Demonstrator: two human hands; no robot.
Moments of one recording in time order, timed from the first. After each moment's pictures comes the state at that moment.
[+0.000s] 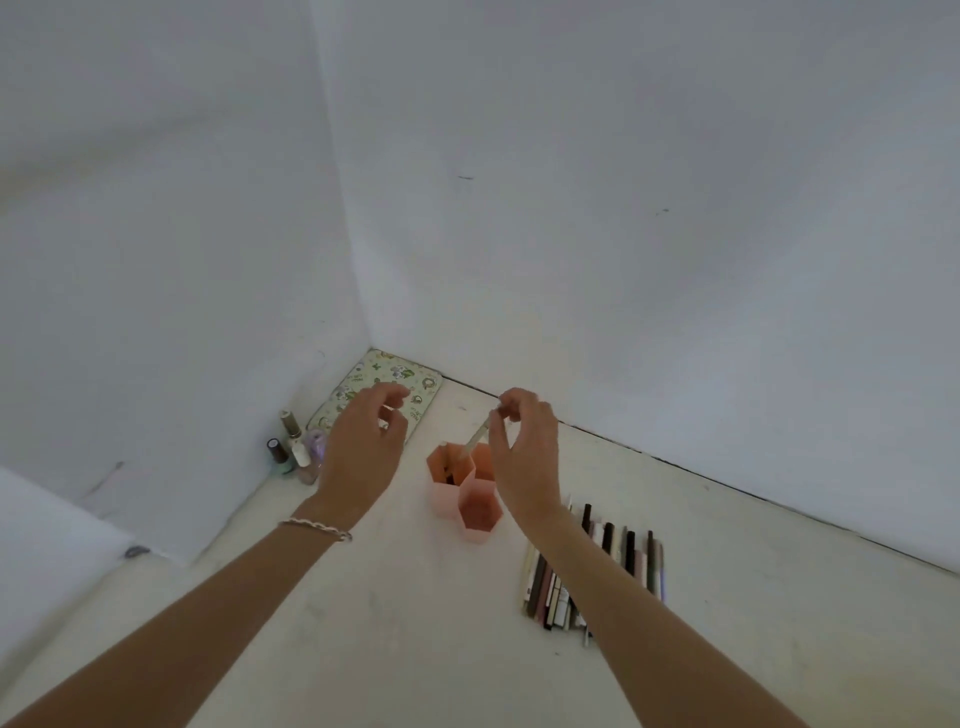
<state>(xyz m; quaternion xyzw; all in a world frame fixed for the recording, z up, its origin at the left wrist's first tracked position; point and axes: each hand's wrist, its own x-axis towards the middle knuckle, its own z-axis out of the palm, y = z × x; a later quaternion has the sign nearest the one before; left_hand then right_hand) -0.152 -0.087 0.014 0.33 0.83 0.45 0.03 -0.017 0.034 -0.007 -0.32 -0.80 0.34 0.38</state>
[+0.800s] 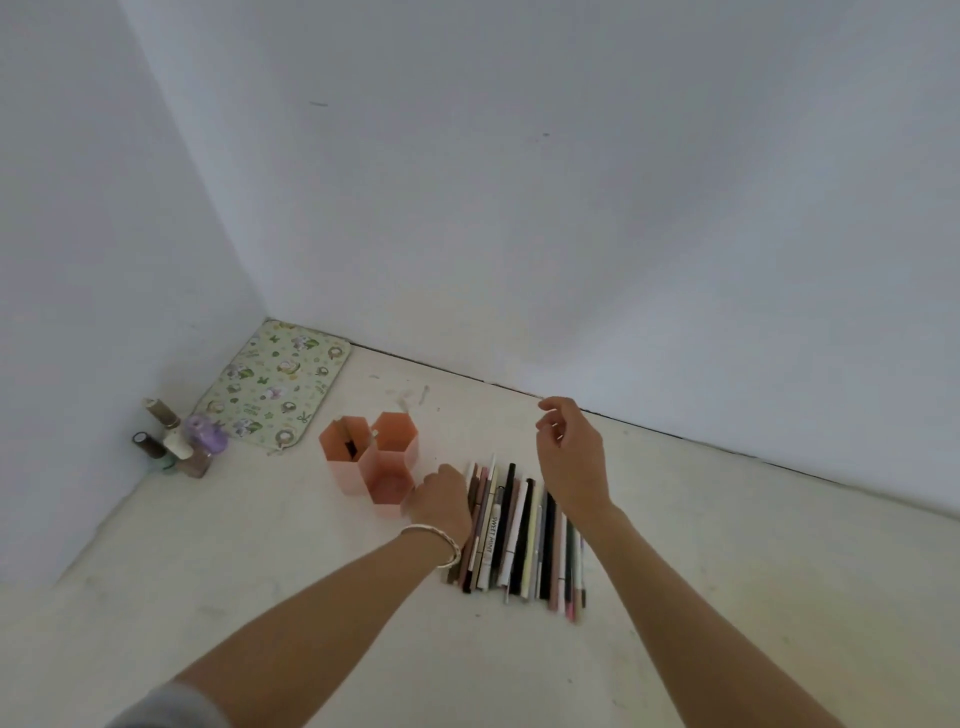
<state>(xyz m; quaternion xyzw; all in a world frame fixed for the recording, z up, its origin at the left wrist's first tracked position) 0.005 0.017 -0.105 0.39 0.89 0.00 0.24 0.120 0.119 -0.046 -0.48 -0.75 0.37 0.27</state>
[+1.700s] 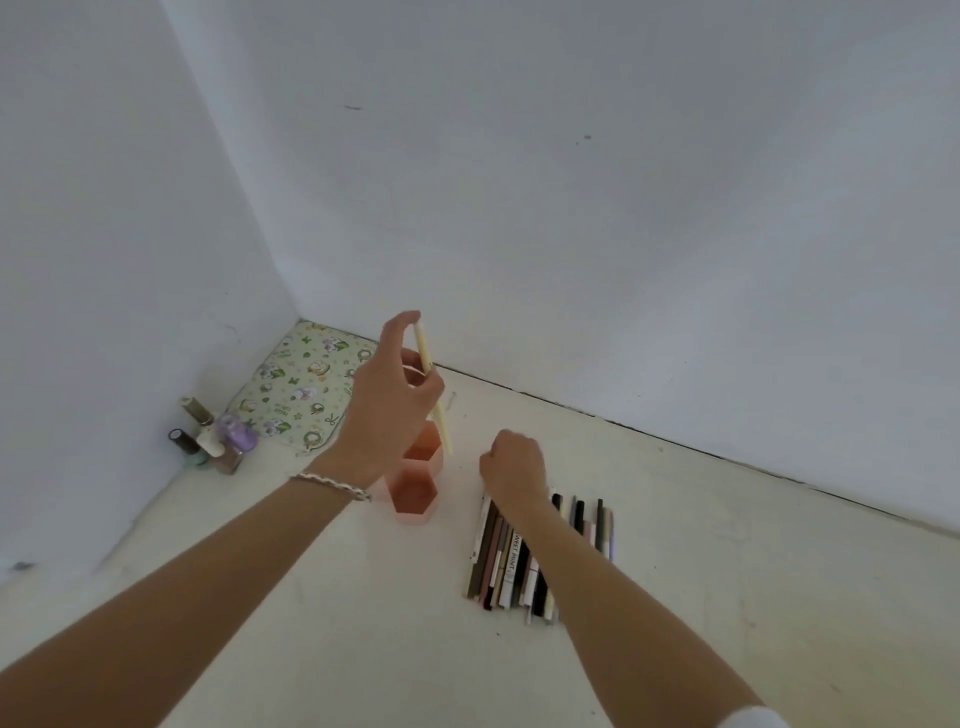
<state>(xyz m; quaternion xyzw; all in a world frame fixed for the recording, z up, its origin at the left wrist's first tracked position) -0.089 0.004 0.036 0.35 0.77 0.50 0.15 0.031 0.103 -0.095 -0.48 -0.85 0.24 0.01</state>
